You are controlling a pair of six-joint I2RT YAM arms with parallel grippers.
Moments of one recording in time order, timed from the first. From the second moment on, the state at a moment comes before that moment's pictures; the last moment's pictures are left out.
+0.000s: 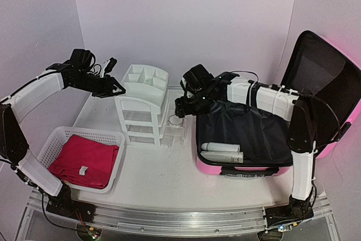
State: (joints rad) left arm -0.26 1.49 1.38 -0.67 0.60 -0.13; right arm 0.83 2.05 1.83 -0.68 0.05 0.40
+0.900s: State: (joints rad) left arm -0.26 1.49 1.38 -0.67 0.61 -0.13; right arm 0.79 2.10 1.83 -0.76 0.19 0.45
